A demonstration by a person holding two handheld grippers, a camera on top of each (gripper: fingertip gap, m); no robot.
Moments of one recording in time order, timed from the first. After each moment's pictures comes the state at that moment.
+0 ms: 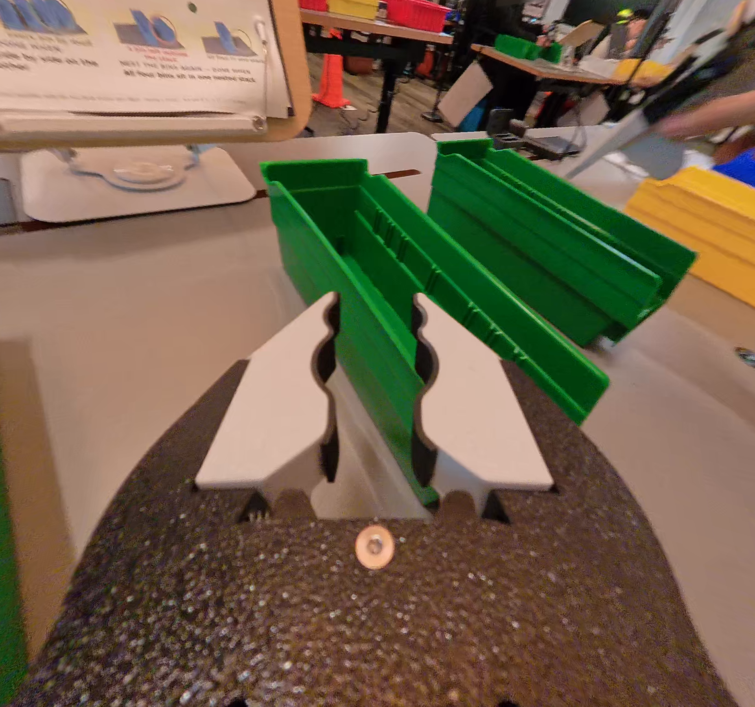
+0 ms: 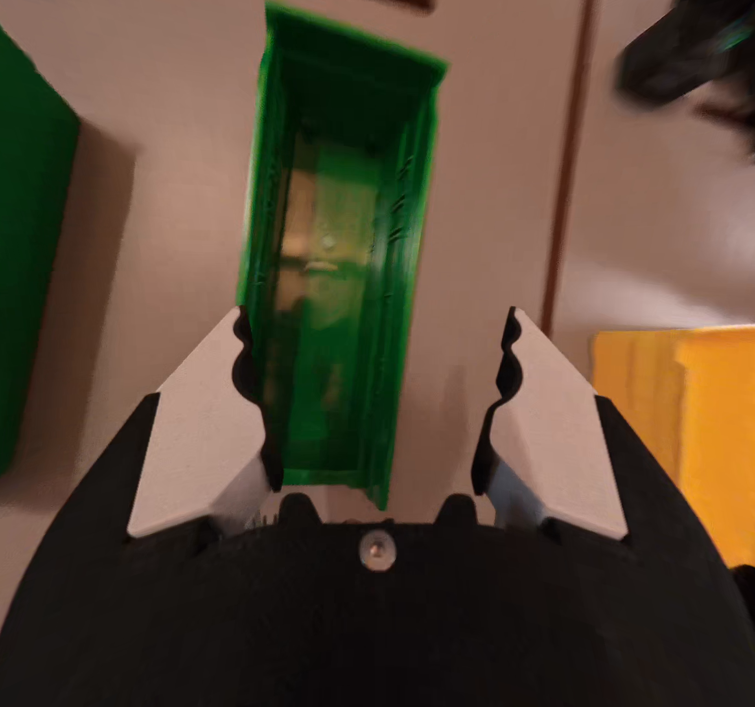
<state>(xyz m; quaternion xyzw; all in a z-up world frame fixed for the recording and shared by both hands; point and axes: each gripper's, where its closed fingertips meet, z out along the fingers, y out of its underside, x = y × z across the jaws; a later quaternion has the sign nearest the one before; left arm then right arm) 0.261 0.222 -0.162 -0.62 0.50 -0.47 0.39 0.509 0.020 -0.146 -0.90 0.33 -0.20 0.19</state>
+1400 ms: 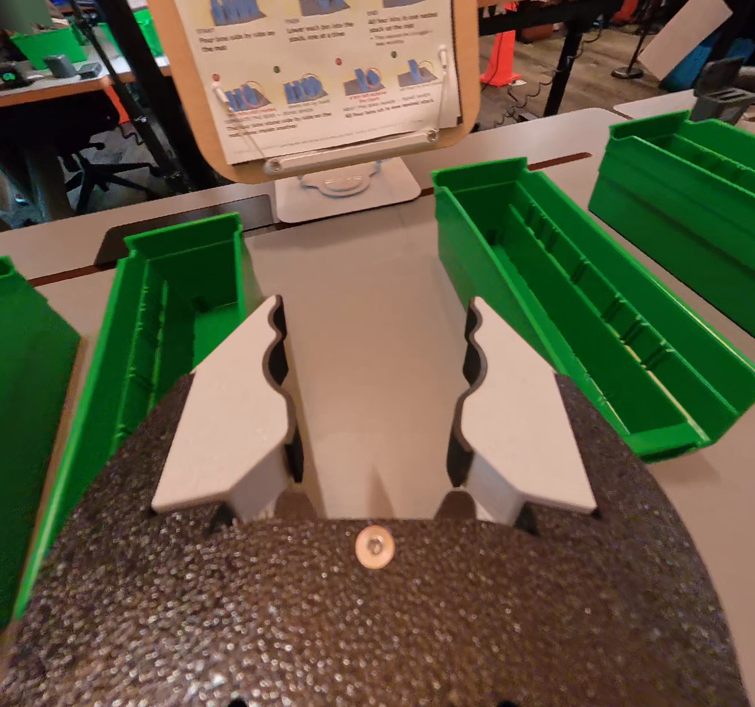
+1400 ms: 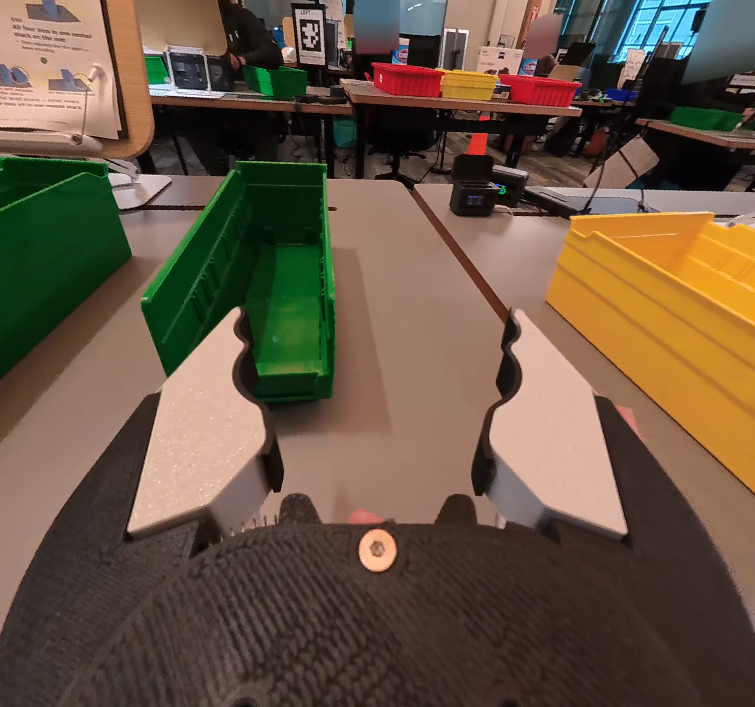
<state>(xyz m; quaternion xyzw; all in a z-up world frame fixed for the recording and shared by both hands) 0.191 0.287 -0.129 -0.67 0.46 -0.29 0.50 0.419 -0.119 -0.160 -0.67 0.35 -0.35 0.56</state>
